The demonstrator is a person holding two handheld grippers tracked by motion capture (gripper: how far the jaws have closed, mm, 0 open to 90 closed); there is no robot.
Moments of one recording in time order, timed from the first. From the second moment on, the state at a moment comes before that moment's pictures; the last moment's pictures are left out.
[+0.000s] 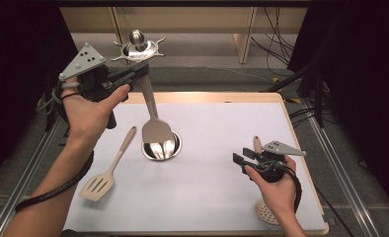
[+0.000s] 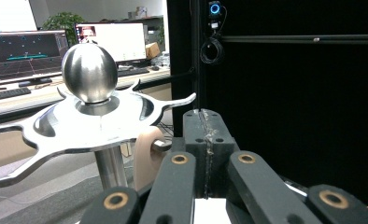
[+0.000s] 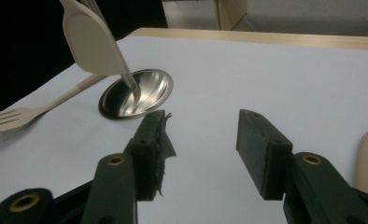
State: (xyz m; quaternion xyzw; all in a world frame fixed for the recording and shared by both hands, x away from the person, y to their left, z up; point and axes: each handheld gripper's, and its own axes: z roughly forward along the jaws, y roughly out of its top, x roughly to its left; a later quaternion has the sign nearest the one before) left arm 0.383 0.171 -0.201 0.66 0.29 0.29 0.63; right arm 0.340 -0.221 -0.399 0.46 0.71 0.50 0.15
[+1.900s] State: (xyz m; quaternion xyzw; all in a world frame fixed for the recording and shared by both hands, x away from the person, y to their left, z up) left arm 0.384 0.226 -0.215 0.63 0.35 0.32 0.62; right arm 0.339 -0.221 -0.399 0.47 0.71 0.50 0.14
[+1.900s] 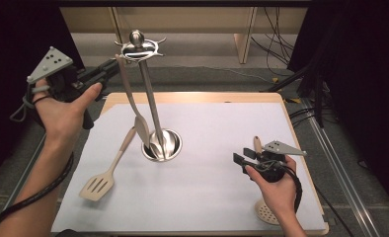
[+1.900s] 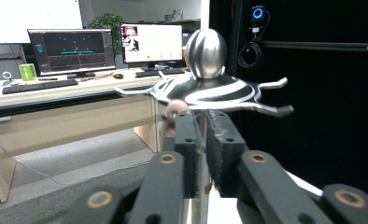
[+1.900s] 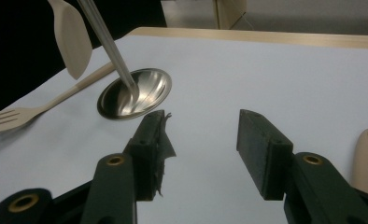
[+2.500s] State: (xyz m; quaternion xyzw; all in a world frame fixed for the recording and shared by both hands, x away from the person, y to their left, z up) left arm 0.388 0.258 -0.275 0.67 0.41 0.28 0.55; right arm 0.339 -0.227 -0.398 0.46 0.71 0.50 0.16
